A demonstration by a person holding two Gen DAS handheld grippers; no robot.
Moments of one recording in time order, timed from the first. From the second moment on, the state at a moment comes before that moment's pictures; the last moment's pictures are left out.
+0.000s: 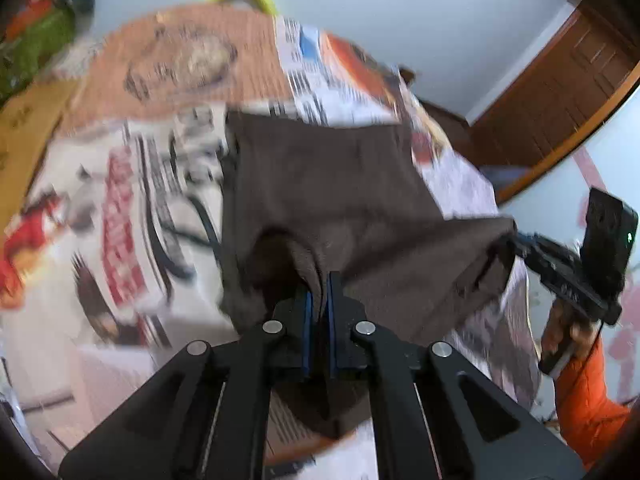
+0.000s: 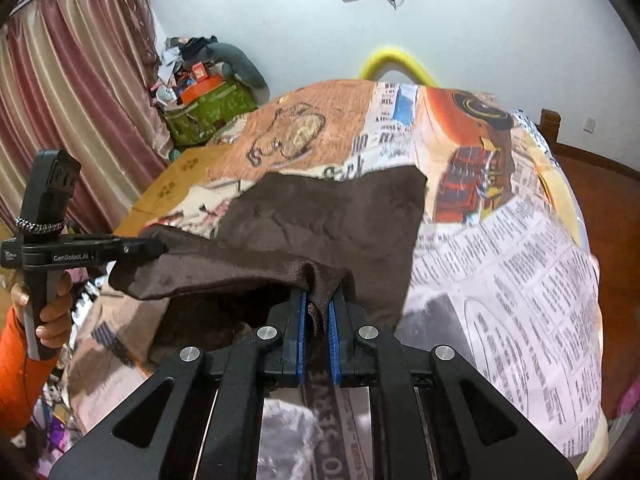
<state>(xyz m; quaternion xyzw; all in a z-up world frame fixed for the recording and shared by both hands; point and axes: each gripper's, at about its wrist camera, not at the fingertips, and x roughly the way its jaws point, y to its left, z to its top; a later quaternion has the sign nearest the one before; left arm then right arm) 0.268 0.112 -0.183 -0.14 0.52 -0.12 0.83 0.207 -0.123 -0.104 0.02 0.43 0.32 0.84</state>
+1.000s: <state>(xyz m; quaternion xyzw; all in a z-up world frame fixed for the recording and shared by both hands) 0.200 0.096 -0.230 -0.20 0.57 -0.12 0.79 0.142 -0.154 -0.153 0.03 0.51 0.30 0.81</state>
